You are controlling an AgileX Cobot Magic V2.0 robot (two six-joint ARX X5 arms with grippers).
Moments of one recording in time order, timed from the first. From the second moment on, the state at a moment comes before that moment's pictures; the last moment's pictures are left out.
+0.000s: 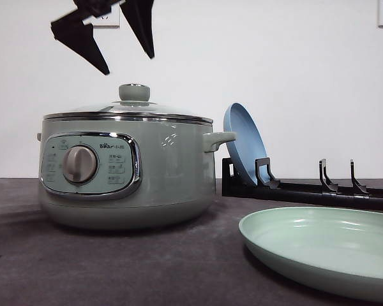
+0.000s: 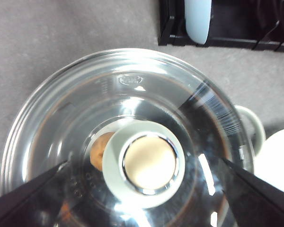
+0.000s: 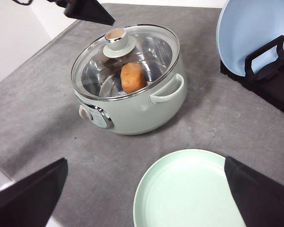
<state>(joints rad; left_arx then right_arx) -0.42 1.76 1.87 -1.04 0.15 0.01 0.48 0.56 0.99 -0.88 -0.24 0.21</state>
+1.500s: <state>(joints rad) -0.47 1.86 1.88 -1.05 0.08 0.05 0.48 0.56 0.99 -0.88 -0.24 0.21</state>
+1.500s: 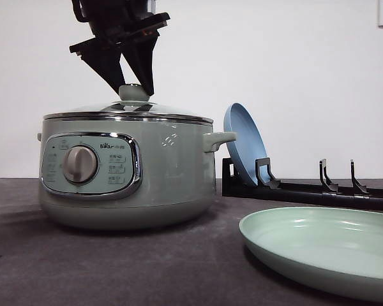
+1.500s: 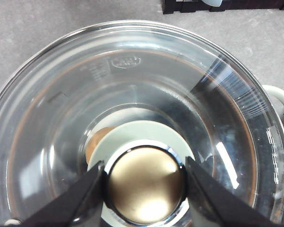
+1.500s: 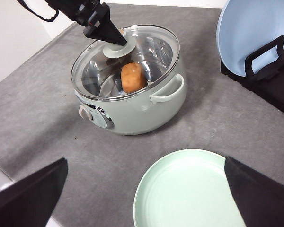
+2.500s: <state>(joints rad) -0.46 1.88 2.19 -1.27 0.06 0.04 0.48 0.56 0.99 -0.90 -0.24 0.21</state>
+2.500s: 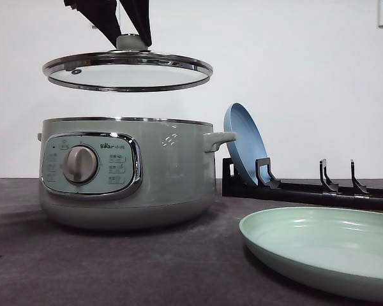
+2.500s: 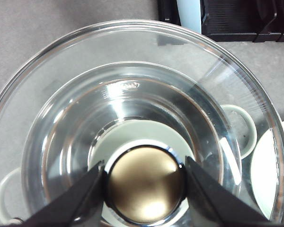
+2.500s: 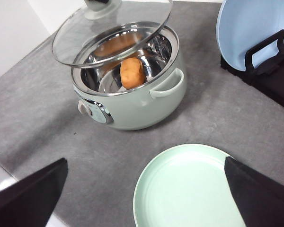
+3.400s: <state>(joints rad) -0.07 1.88 2.19 -1.28 -0.01 0.04 0.48 0.56 0.99 -0.91 -0.23 0.21</state>
